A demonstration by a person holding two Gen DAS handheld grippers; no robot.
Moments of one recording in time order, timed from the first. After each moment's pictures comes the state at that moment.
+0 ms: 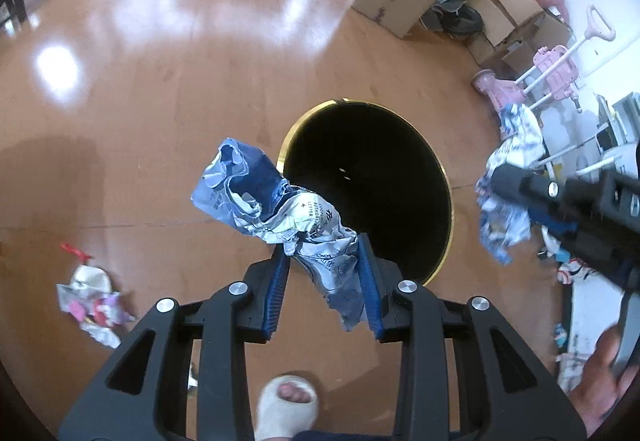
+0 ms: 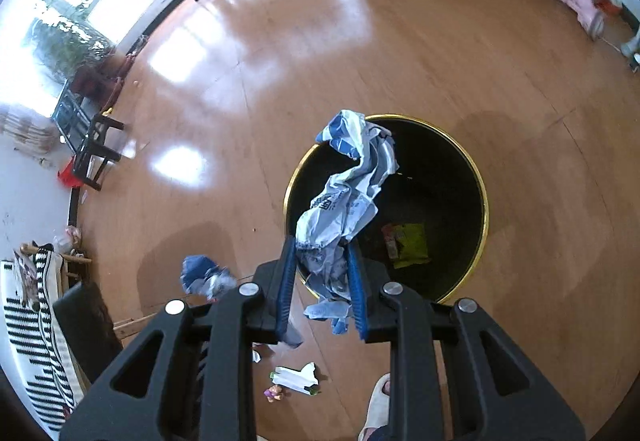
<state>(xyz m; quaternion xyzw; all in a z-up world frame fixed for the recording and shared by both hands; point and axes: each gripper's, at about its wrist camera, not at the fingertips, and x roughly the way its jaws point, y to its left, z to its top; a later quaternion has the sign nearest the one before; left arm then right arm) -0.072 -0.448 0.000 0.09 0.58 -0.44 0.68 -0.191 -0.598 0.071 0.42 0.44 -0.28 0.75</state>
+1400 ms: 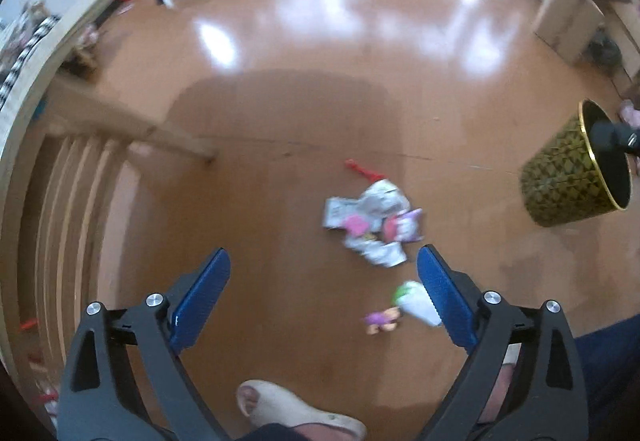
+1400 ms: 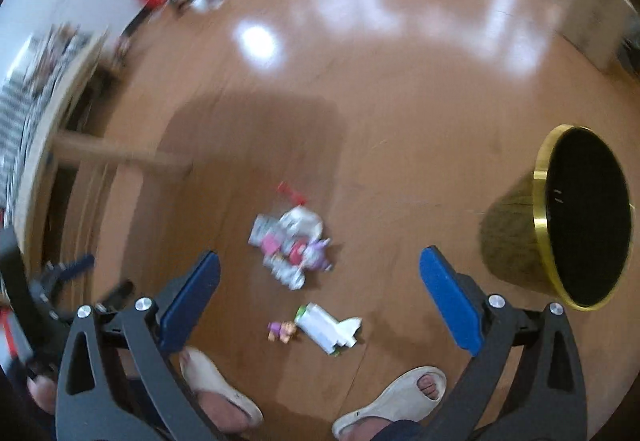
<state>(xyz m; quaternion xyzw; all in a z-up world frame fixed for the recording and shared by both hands) 0.017 -0.051 0.002 0.16 0.55 -0.18 0.80 -0.030 -0.306 0.031 0.18 0.56 -0.06 0.80</state>
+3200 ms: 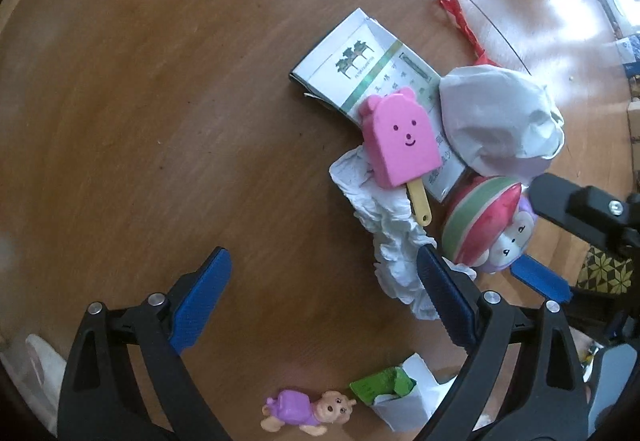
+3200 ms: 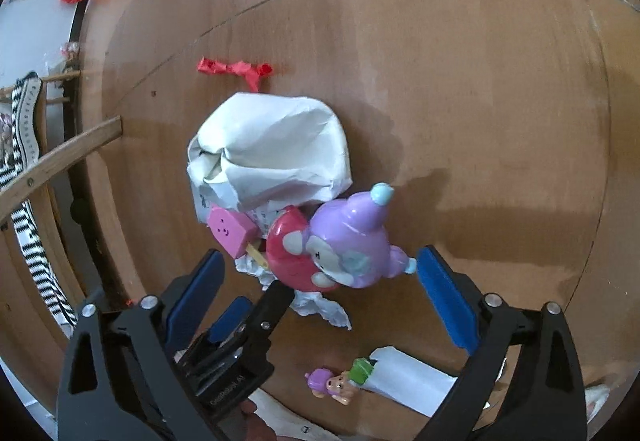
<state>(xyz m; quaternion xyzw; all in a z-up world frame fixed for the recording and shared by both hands) 0.054 -0.081 -0.346 -0.06 0.71 -0.07 0.69 0.048 -0.286 -0.327 0.41 0.67 -0.02 0.62</state>
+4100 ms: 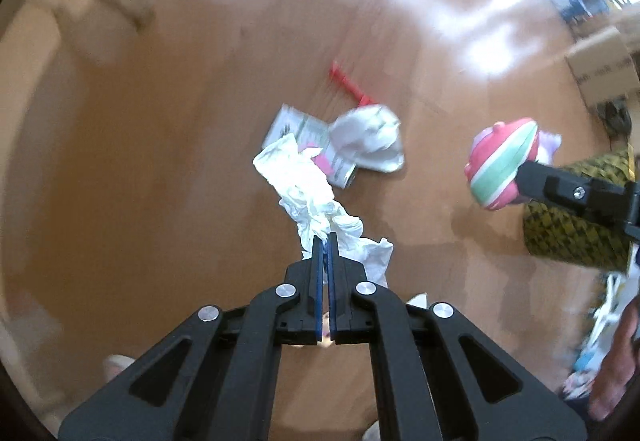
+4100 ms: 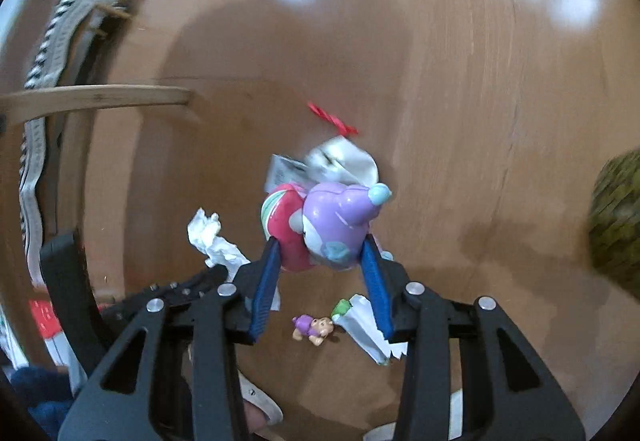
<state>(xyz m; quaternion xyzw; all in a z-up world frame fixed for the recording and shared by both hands) 0.047 -0.078 -0.173 0.02 0.66 -0.17 0.73 0.035 -0.269 -0.120 0.23 0.64 0.02 0.74</state>
